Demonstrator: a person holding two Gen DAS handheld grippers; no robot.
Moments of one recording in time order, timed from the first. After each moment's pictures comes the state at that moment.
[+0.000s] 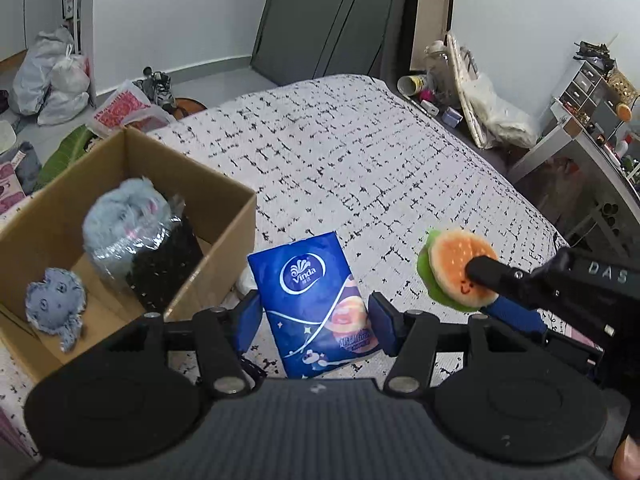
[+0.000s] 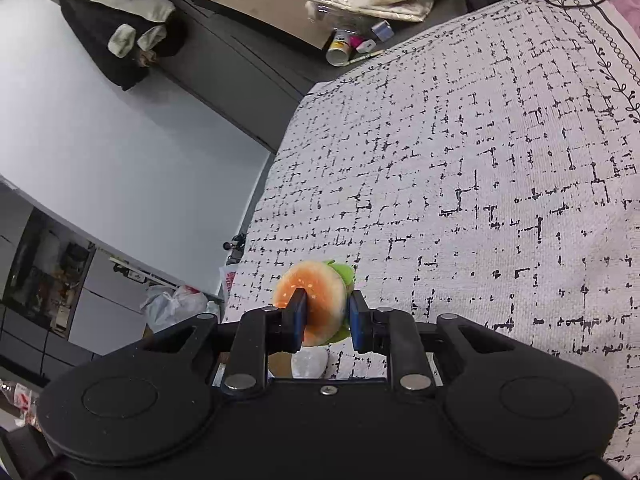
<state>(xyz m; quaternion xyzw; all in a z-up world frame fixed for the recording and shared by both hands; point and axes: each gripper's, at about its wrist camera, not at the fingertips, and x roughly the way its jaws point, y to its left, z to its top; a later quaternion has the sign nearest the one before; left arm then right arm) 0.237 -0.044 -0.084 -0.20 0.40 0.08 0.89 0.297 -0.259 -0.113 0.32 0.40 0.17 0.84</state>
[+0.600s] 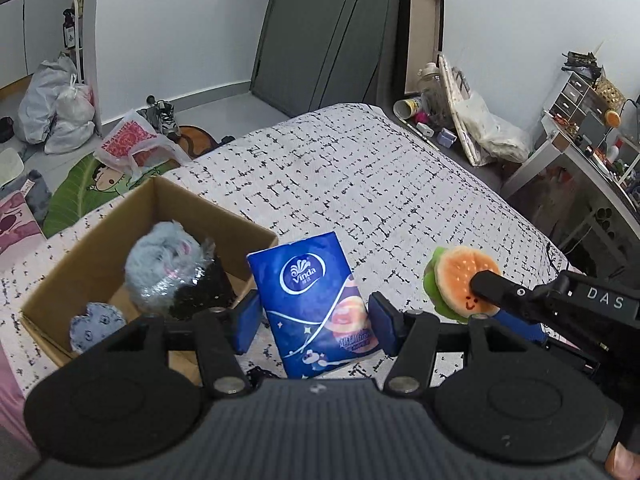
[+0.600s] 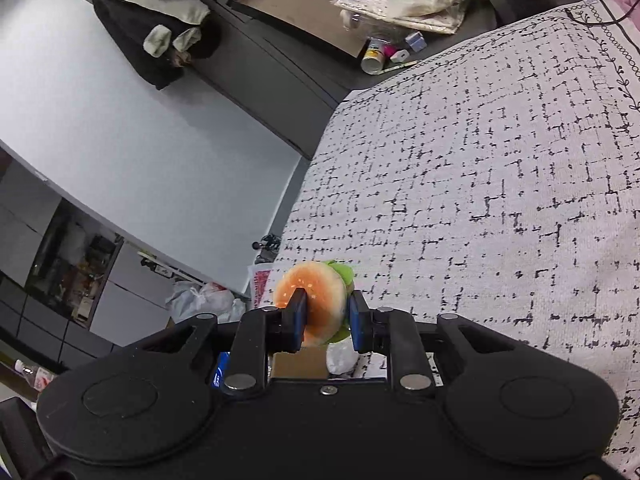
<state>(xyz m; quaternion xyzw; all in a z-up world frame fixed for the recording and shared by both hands) 0.217 -0.027 -0.047 -0.18 0.38 0.08 0.90 0.279 -0.256 -0.092 0.32 0.38 0.20 0.84</state>
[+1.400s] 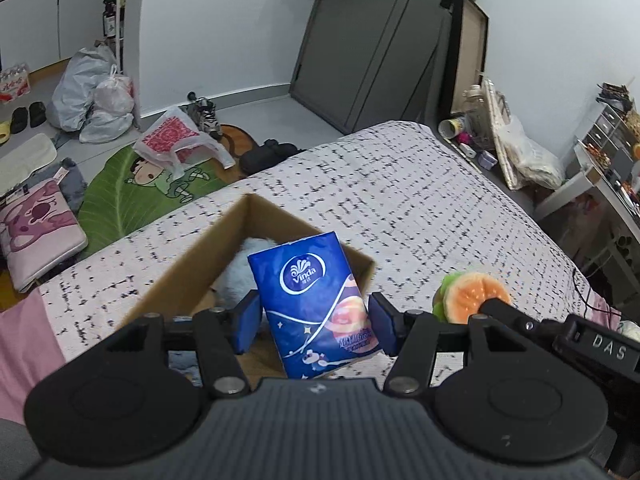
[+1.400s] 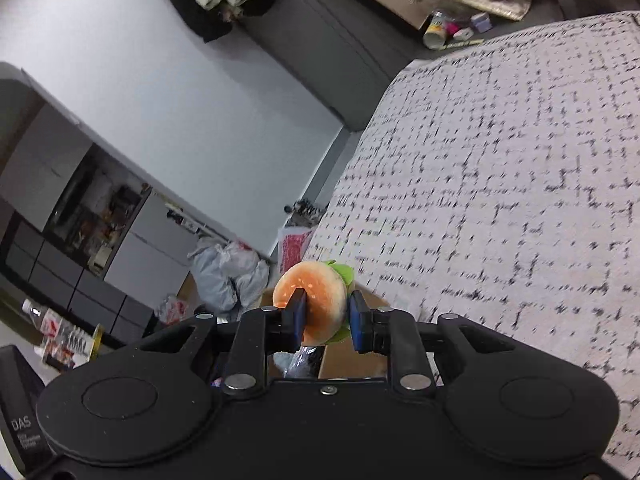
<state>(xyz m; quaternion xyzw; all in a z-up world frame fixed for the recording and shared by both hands) 0.192 0.055 -0.037 -0.20 0.38 0.12 0.89 0.259 -0.183 -0.086 0.27 0.39 0.27 0.84</state>
